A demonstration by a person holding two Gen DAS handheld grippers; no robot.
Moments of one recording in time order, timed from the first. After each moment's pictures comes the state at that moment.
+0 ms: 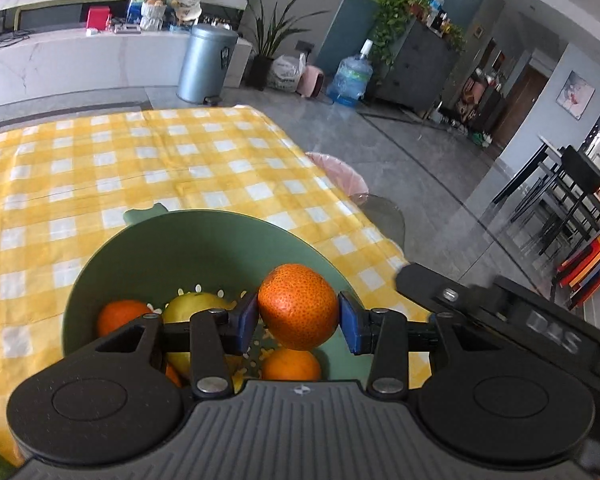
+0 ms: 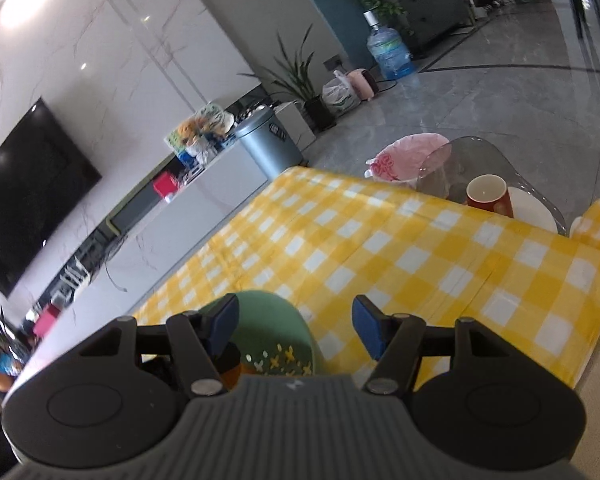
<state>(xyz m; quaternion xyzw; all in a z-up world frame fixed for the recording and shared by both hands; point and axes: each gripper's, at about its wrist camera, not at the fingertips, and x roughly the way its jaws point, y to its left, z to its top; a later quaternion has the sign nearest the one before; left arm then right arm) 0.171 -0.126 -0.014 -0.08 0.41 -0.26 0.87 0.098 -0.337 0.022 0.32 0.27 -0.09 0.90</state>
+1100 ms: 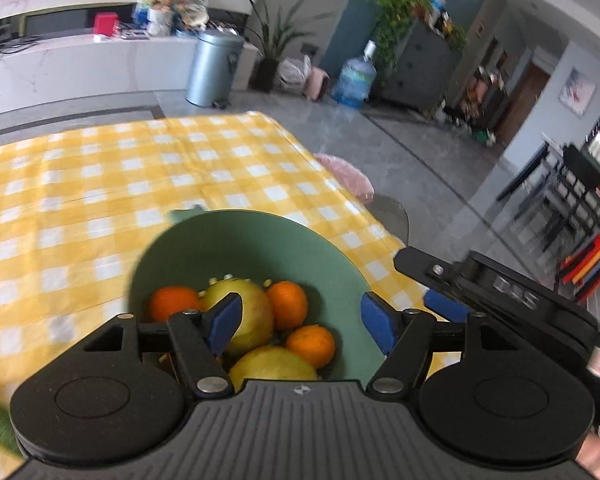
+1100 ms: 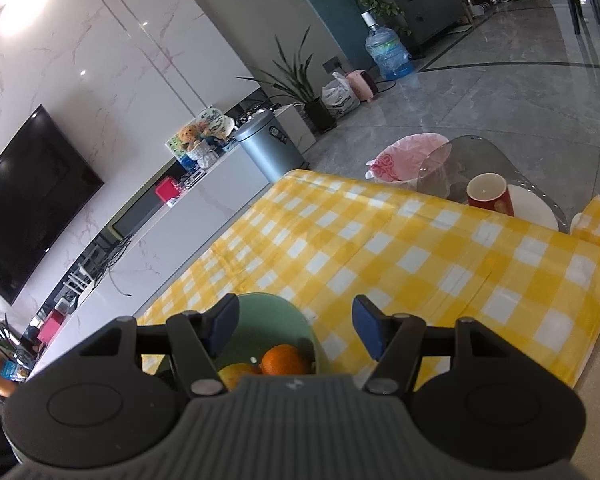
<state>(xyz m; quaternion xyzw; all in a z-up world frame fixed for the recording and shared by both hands) 0.137 -0.087 0.019 -0.08 0.40 -0.25 0.88 0.097 -0.332 0.027 0.32 0.27 -0.08 0.90</state>
